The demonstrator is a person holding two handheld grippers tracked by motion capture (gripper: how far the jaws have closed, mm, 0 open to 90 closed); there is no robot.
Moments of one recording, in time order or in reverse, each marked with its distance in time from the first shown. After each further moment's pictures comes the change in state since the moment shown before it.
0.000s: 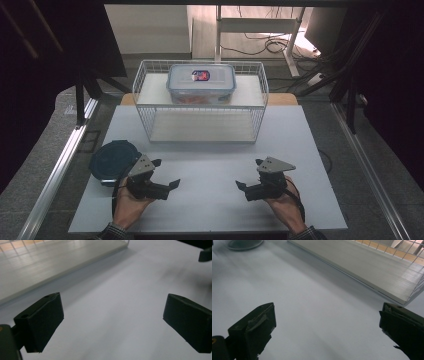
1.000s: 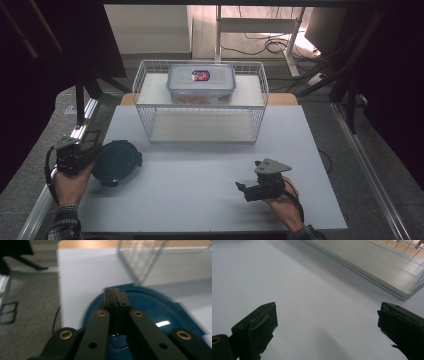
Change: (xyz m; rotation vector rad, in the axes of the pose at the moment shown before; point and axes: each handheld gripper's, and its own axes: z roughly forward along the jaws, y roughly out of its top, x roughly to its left) left arm 0.159 -0.043 -0.098 -0.003 0.439 -0.325; right arm -0.001 -0.009 0.010 0.042 -0.018 -0.022
